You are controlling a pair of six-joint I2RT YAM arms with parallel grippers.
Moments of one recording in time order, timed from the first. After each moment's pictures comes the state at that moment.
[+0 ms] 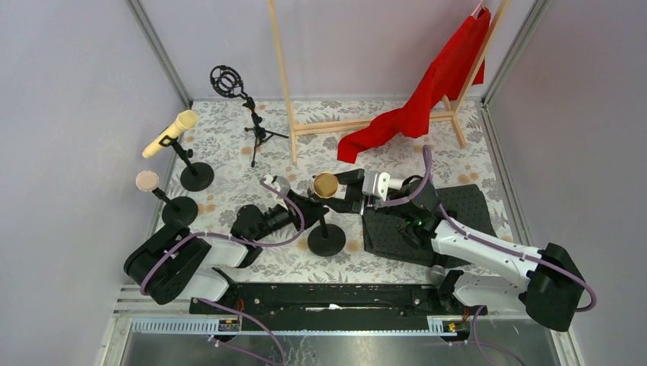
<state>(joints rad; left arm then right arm) -0.63 1.36 0.18 1.31 0.46 -0.47 0.91 1.13 0.71 0.83 -0.53 -0.17</state>
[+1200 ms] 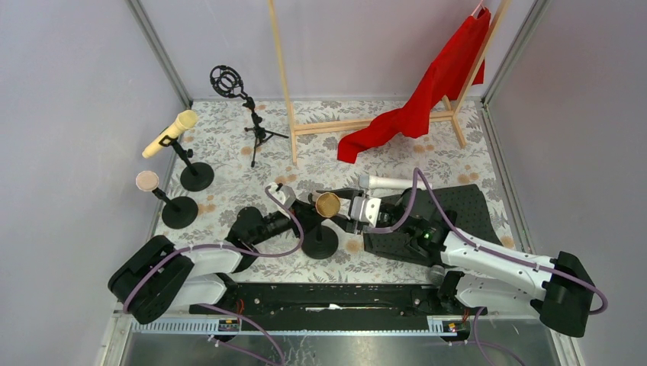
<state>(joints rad) -0.67 1.24 0.16 1.15 0.47 -0.29 0.98 1.03 0.63 0.61 -0.43 -0.43</state>
